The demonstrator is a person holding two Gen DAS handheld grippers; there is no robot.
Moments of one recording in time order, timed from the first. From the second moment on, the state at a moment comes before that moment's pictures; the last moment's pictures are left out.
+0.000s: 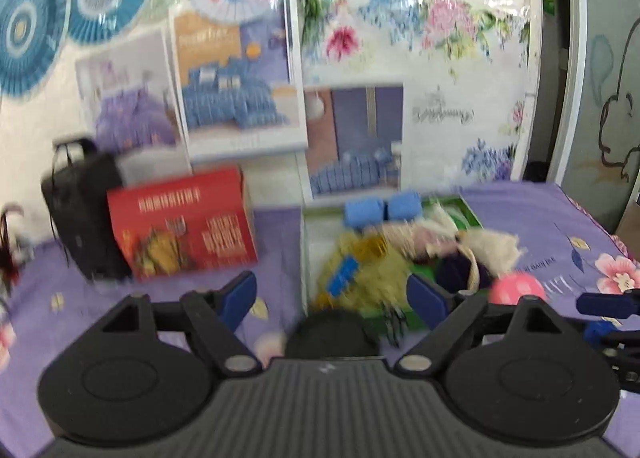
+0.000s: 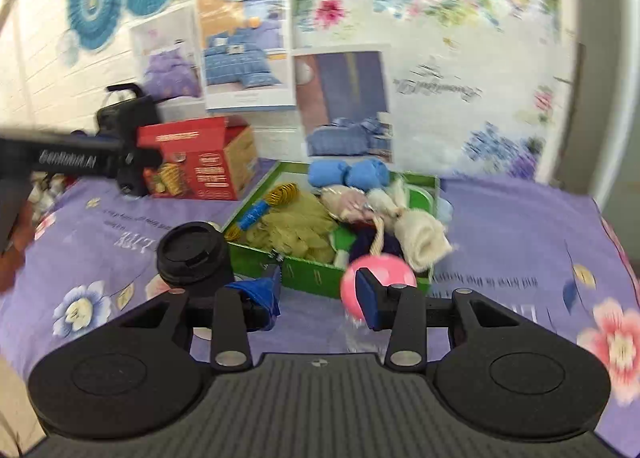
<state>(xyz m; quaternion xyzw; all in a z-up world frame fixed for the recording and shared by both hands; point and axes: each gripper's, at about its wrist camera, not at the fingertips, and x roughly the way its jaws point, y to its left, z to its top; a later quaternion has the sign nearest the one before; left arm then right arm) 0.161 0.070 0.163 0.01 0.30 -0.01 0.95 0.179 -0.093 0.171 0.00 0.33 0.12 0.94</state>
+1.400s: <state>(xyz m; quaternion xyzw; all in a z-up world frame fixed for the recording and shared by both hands) 0.047 0.007 0.044 0.02 0.38 0.05 0.92 0.070 -0.097 0.082 0.15 0.38 -0.01 0.91</state>
